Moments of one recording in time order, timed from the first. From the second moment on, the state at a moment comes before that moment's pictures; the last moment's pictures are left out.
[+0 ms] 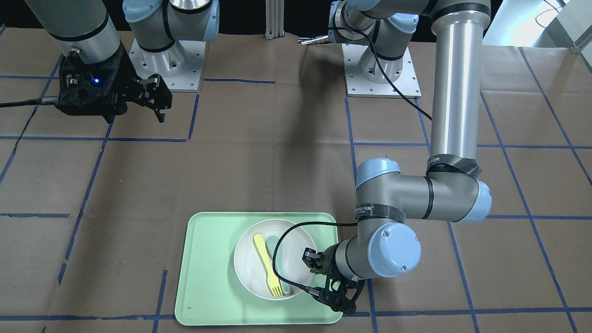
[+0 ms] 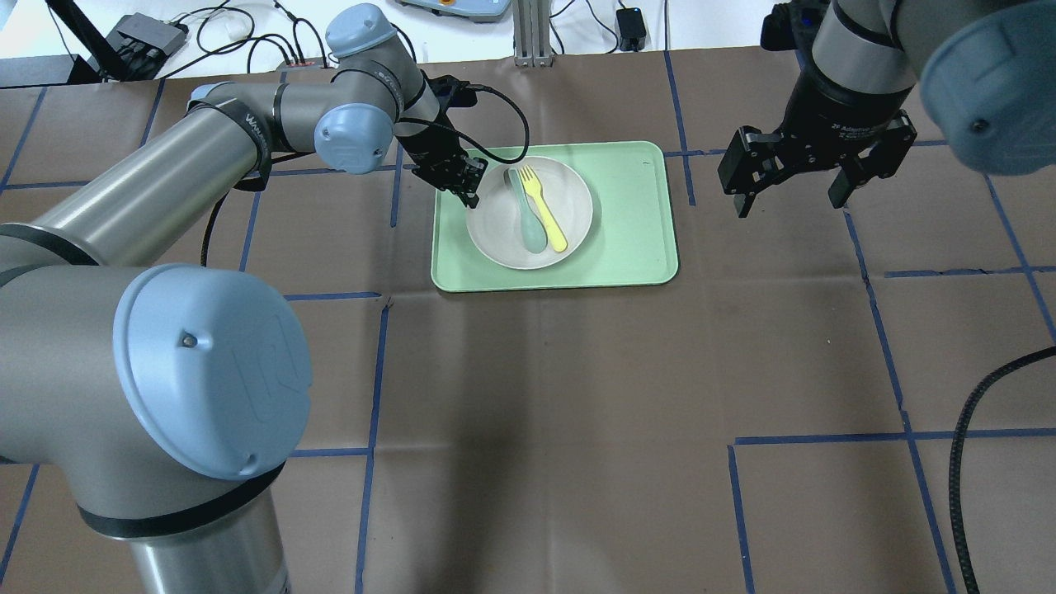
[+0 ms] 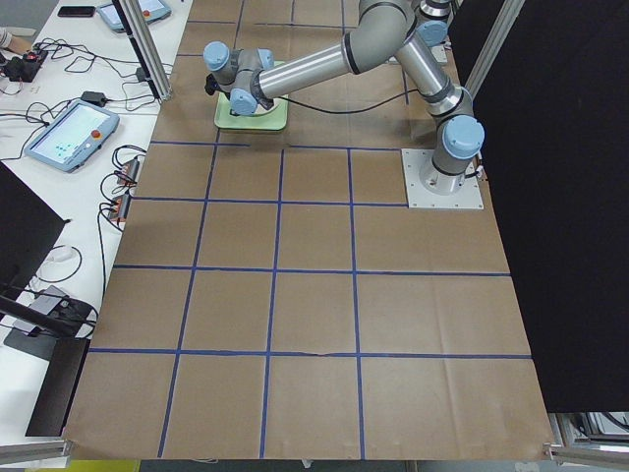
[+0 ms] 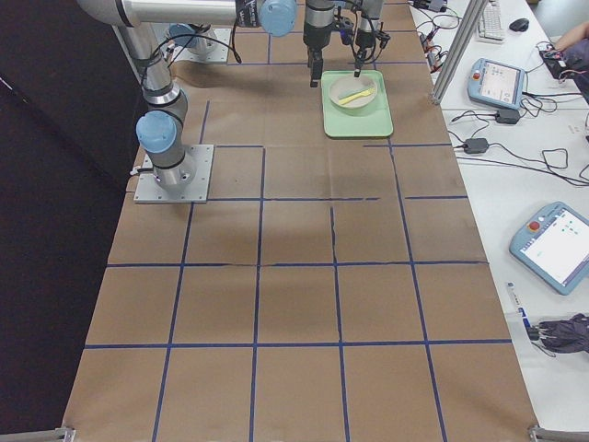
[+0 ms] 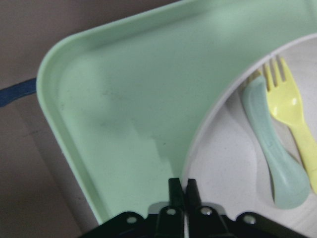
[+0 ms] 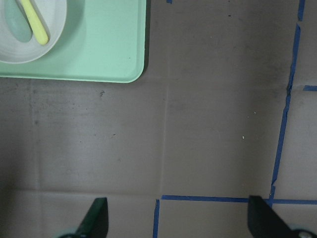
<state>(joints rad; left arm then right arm) -1.65 -2.33 -1.29 -1.19 1.28 0.29 1.57 -1.57 1.60 -1.57 -1.59 -0.06</state>
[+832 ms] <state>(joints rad) -1.69 -2.36 -1.21 -1.21 1.32 0.34 1.57 -1.57 1.60 -1.57 -1.59 -0.06</state>
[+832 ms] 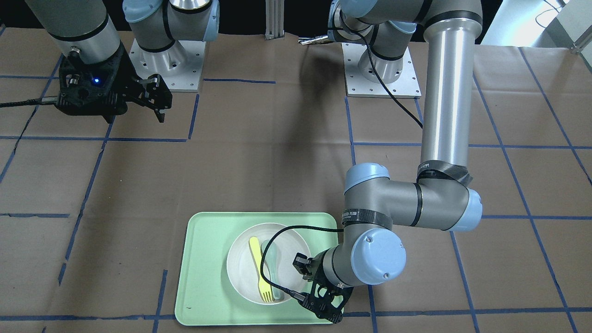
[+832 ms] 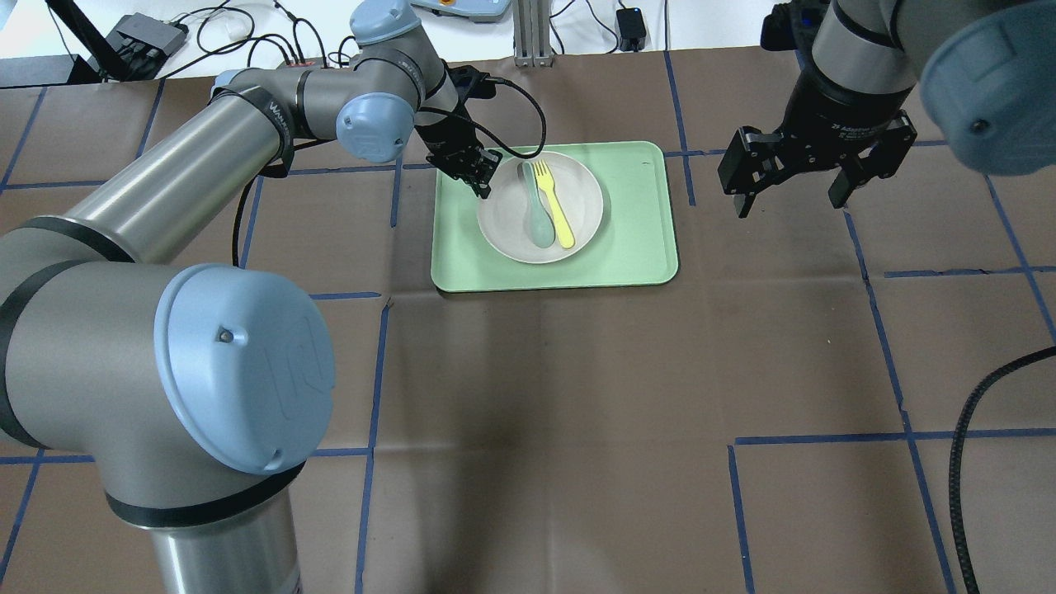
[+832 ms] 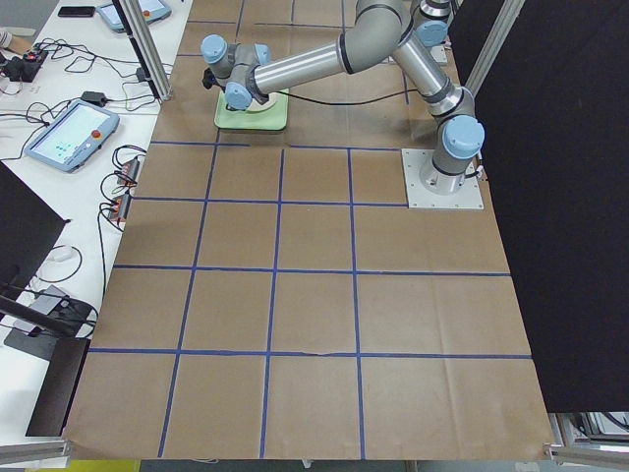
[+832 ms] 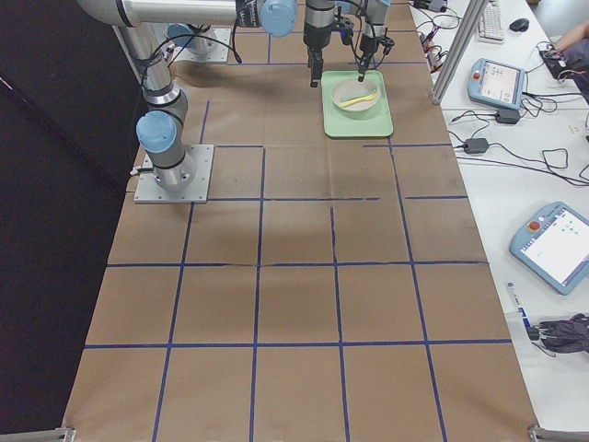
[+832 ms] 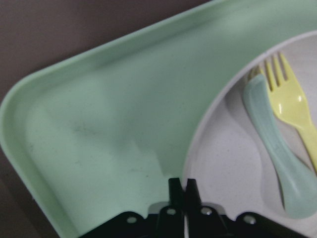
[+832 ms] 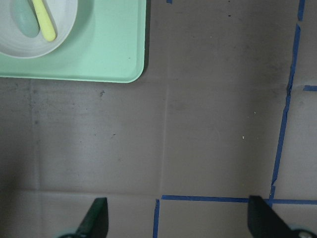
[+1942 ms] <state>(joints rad) -1.73 -2.38 -1.16 -1.21 1.41 0.50 1.57 -1.57 1.60 -1.57 -1.59 -0.06</state>
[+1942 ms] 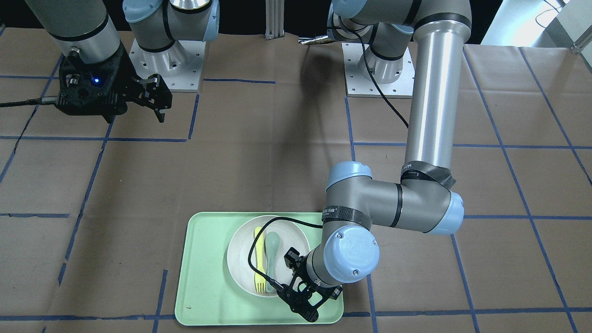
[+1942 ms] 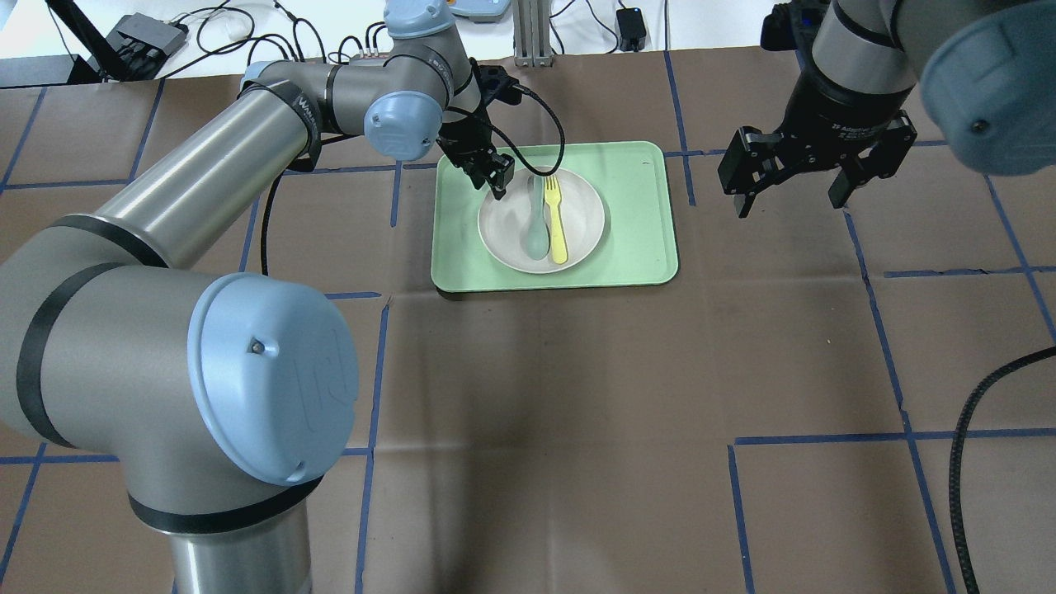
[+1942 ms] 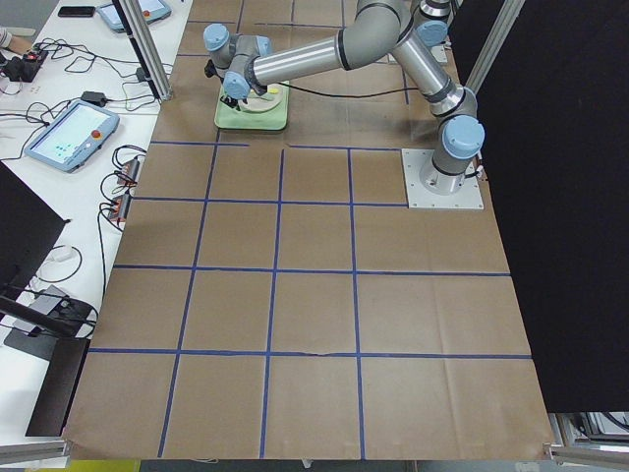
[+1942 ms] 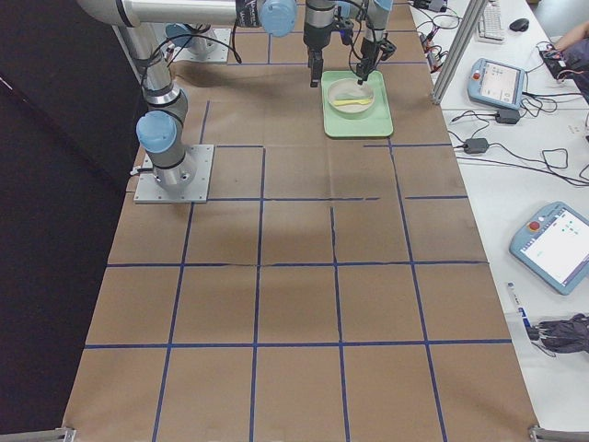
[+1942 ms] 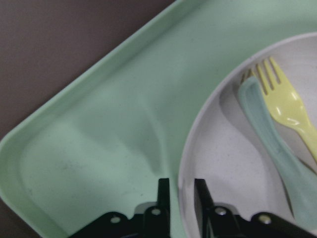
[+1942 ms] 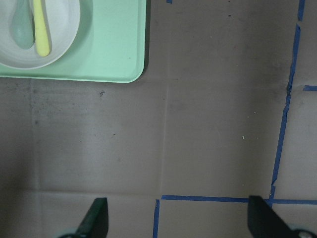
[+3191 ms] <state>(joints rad) -1.70 -1.90 -1.13 -1.93 1.47 0.15 1.57 -1.56 1.60 -1.57 -1.59 -0.06</state>
